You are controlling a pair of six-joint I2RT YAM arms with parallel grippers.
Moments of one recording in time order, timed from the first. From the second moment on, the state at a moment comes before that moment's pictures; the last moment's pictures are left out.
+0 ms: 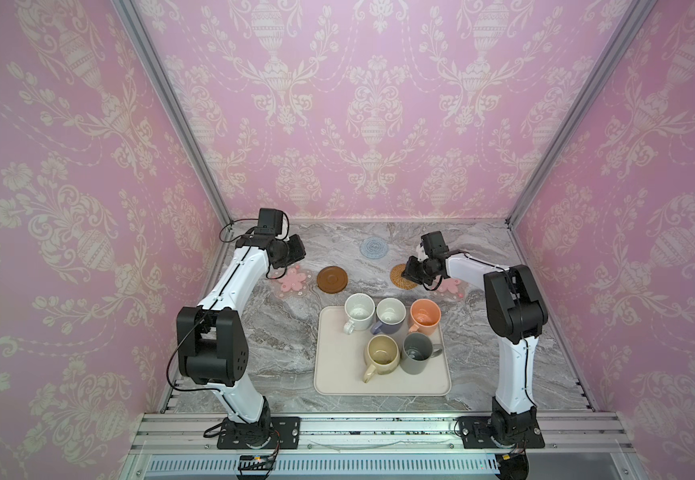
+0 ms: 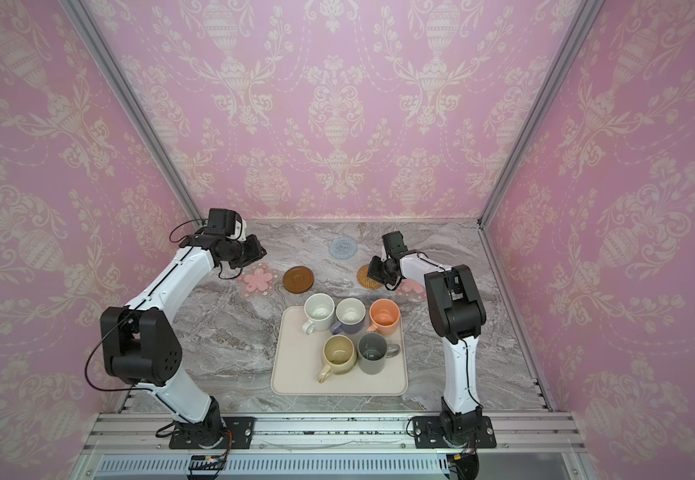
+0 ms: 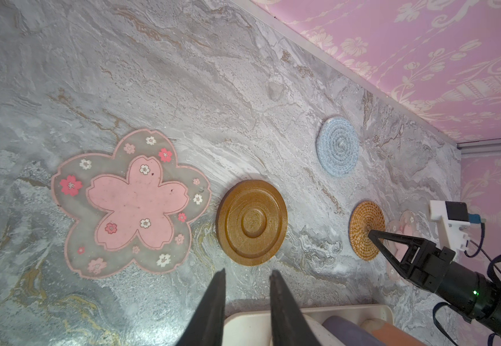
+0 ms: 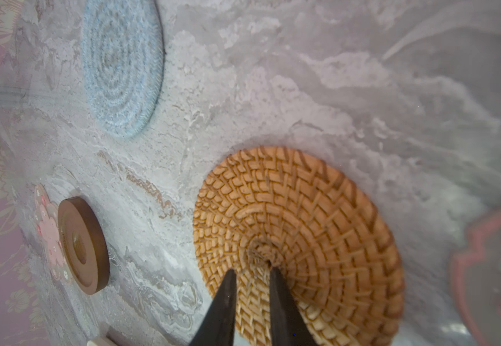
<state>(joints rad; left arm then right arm) -0.06 1.70 1.46 -0.67 0.25 -0.50 0.25 2.10 1.43 -0.35 -0.31 0.64</state>
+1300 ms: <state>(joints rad) -0.06 1.69 1.45 -0.67 0.26 -0.52 0.21 1.96 1.31 -0.42 -0.29 0.57</state>
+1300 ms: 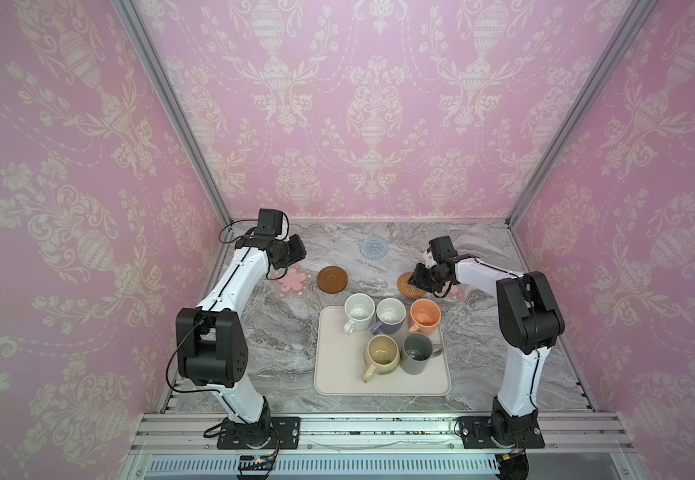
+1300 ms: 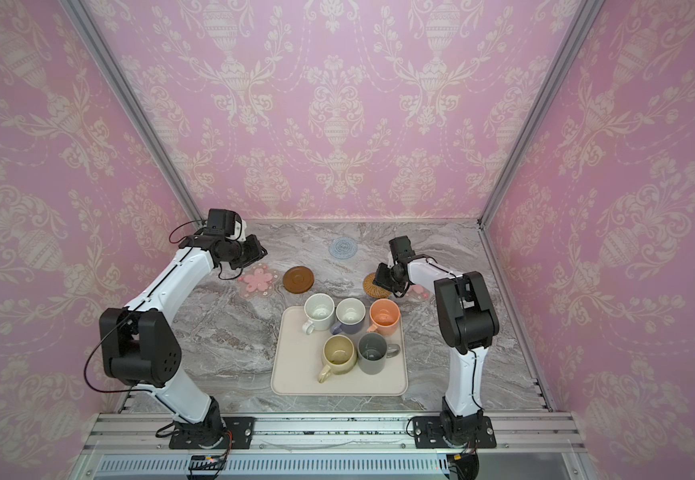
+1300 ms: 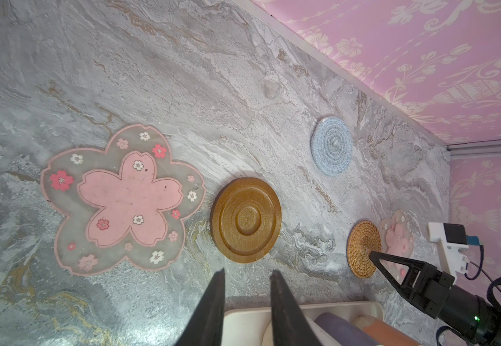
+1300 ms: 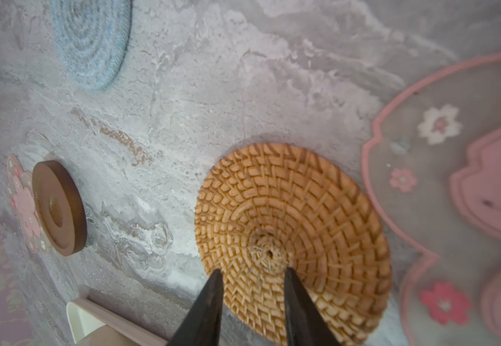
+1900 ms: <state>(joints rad) -0.15 1.75 1.68 -0.78 0.23 -0.52 0.14 1.85 1.24 -0.45 -0.16 0.51</state>
